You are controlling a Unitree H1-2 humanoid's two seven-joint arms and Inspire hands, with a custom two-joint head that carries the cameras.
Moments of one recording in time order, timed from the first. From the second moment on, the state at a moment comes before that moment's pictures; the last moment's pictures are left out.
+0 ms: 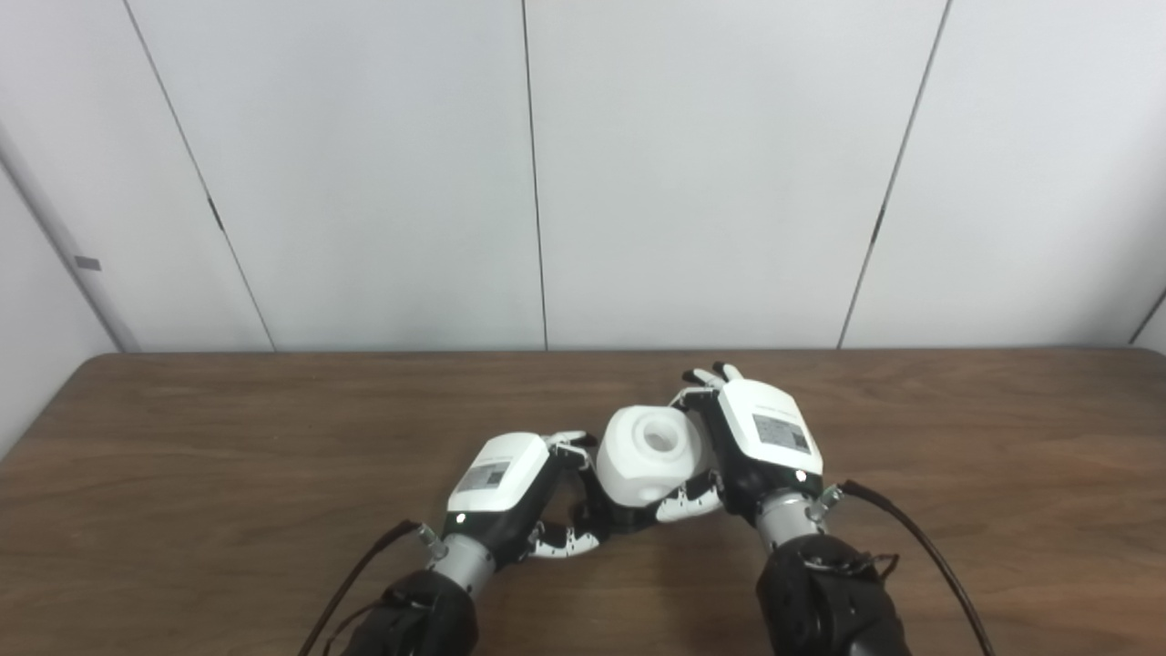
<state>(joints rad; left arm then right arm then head) -0.30 0.19 -0.34 0.03 0.78 0.06 -0.11 -0.34 -0.01 0.31 -0.22 -1.21 0.46 0.30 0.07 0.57</state>
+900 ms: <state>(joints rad) -0.30 0.18 -0.36 0.05 0.79 0.06 -0.06 -0.35 -0.03 0.36 -0.24 -1.22 0.46 0.36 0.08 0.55</state>
